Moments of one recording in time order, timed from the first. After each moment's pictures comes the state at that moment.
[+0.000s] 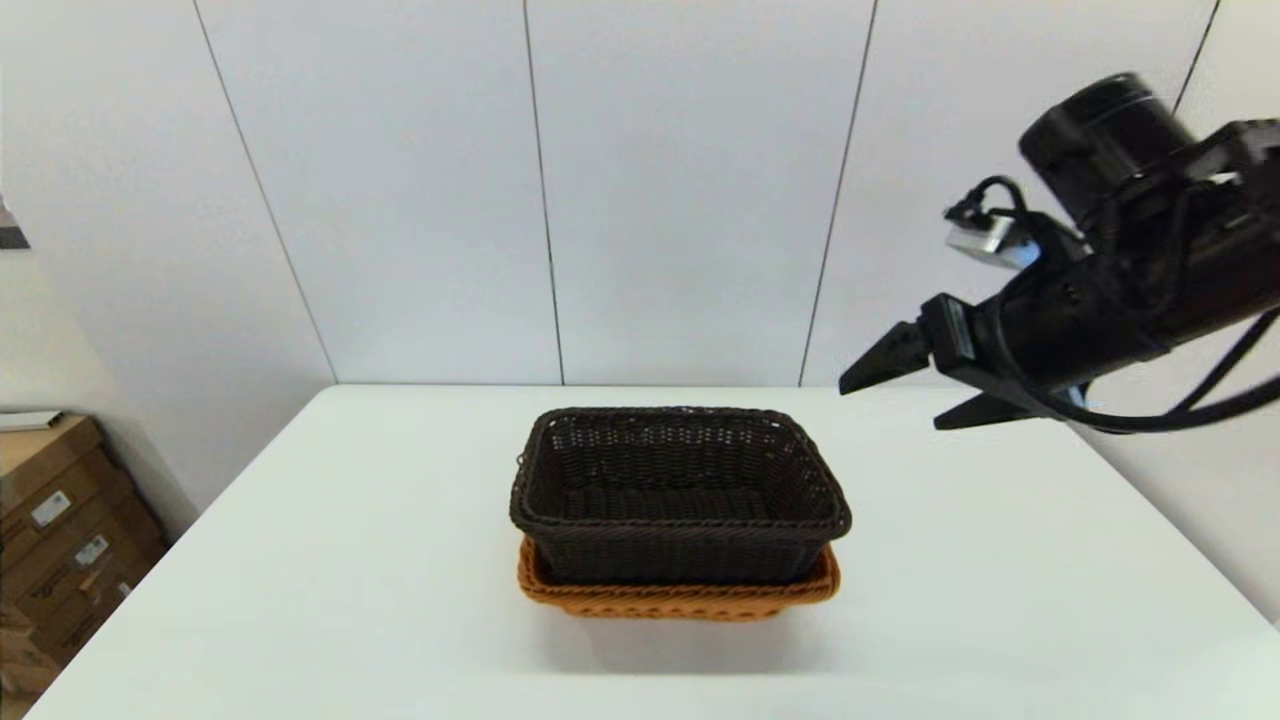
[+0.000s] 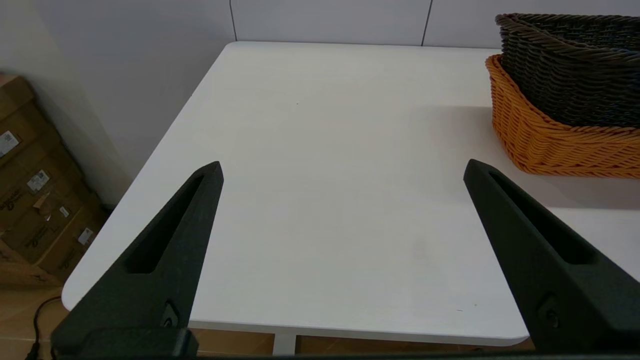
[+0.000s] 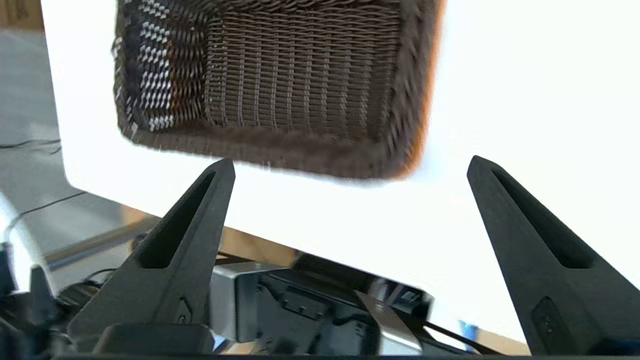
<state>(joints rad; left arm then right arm) 0.00 0.00 -0.06 0.14 0.04 -0.04 0.35 1.69 -1.60 0.82 0.22 0.45</state>
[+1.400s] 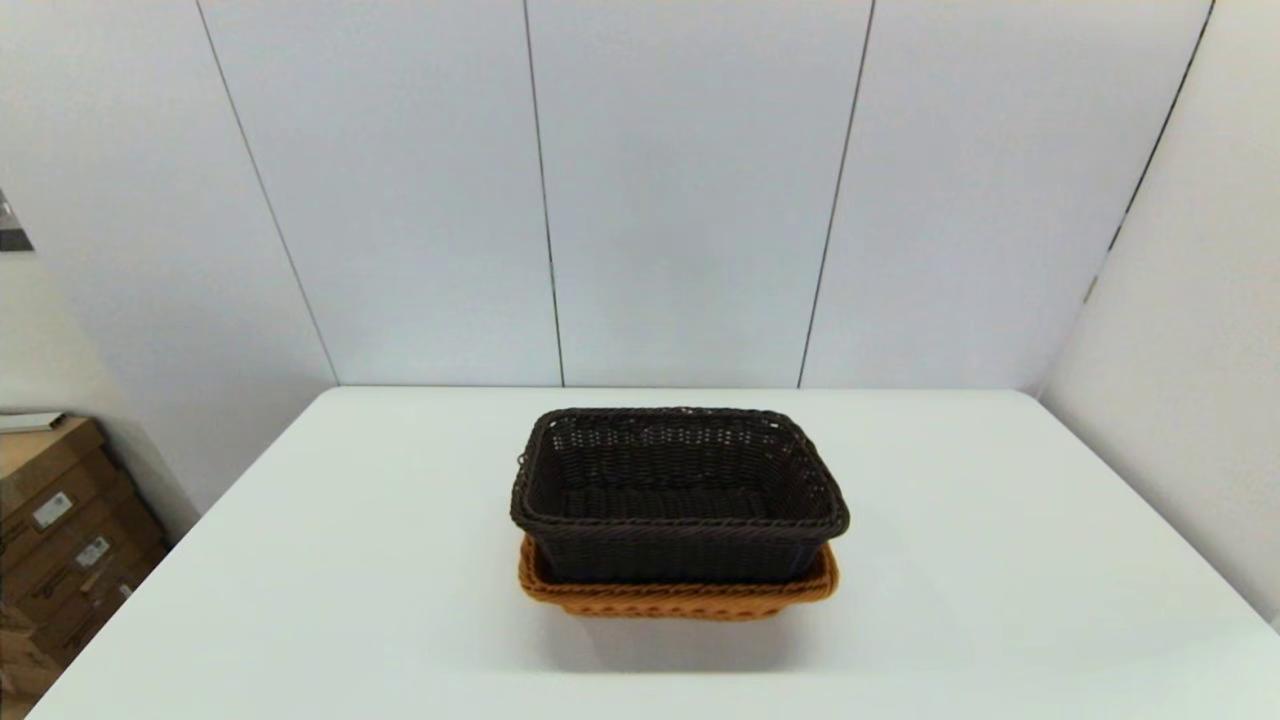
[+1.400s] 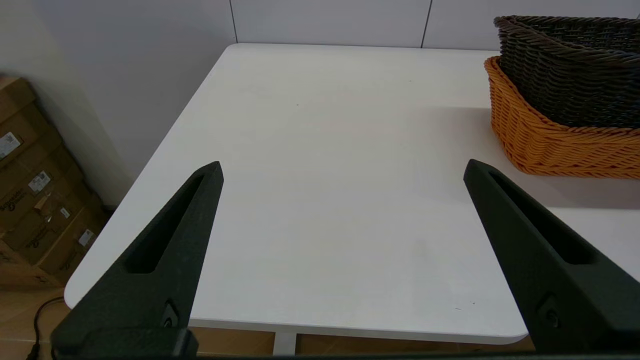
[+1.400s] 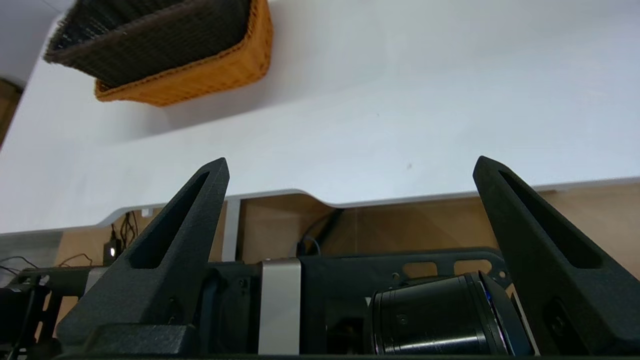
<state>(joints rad) 0.00 0.00 -0.06 0.14 0.03 -0.04 0.17 0.30 -0.69 0.85 0.02 0.41</state>
